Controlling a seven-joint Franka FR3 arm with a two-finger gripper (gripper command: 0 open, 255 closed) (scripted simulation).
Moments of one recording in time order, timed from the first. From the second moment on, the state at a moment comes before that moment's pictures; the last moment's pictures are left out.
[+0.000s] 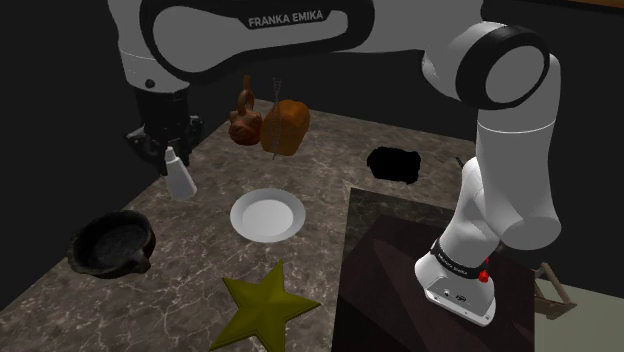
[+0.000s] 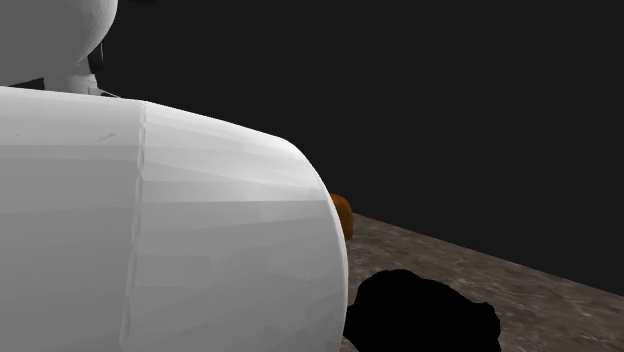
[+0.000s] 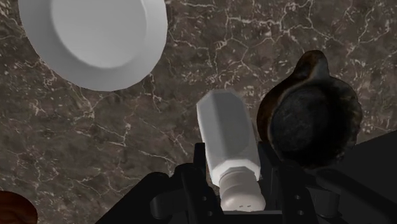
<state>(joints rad) 0.54 0.43 0.15 -1.34 -0.08 1.86 0.63</state>
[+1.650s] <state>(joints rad) 0.54 0.50 0.15 -1.58 -0.10 2.16 0.64</state>
